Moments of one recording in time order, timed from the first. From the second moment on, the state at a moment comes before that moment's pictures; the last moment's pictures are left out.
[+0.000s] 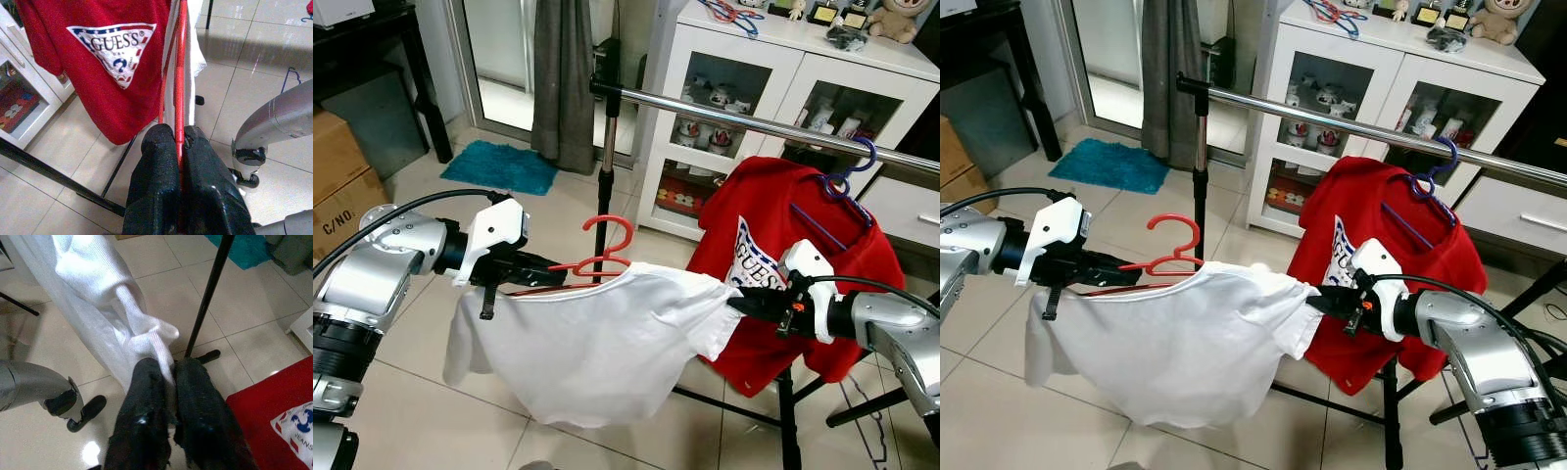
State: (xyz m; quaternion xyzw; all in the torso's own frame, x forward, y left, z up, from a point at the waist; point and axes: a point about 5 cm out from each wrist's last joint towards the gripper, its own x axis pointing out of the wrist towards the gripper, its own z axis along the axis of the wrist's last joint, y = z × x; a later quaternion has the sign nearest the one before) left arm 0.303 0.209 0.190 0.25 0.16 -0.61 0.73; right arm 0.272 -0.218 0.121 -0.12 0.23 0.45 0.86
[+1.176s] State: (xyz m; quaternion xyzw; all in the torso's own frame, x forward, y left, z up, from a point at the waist) left arm 0.307 0.215 0.191 0.25 0.17 -0.60 0.74; right arm 0.273 -0.263 0.096 -0.10 0.27 0.34 0.90
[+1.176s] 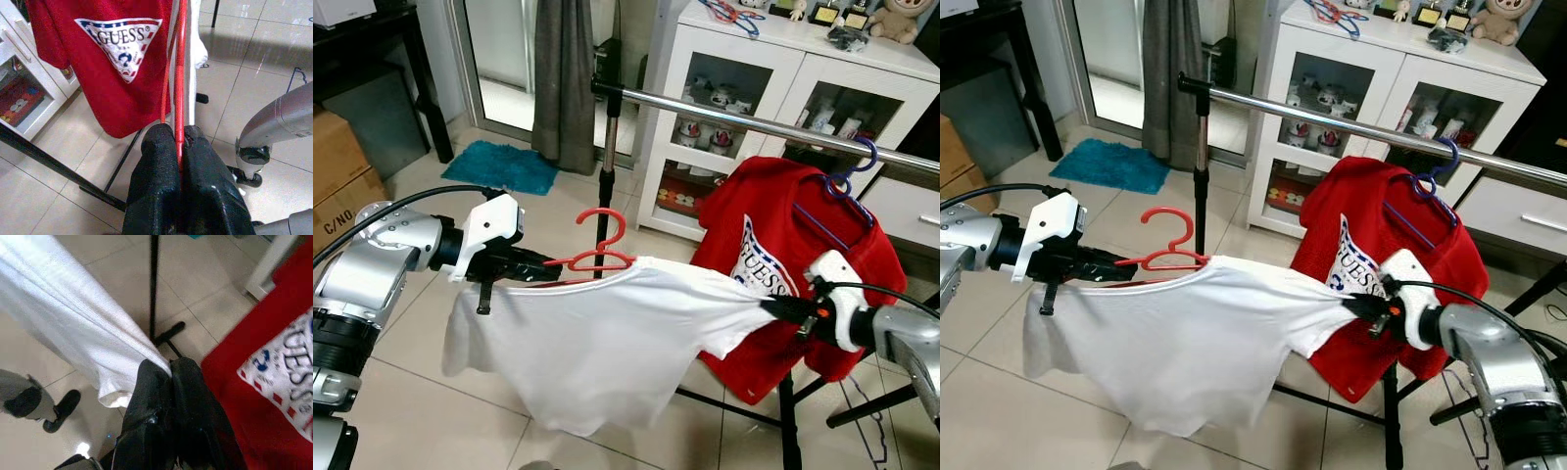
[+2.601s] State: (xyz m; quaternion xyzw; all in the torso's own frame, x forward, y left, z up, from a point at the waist) left arm 0.314 0.217 0.199 0.27 0.16 -0.60 0.74; right arm 0.263 -0.288 0.089 -0.08 0.26 0.31 0.91
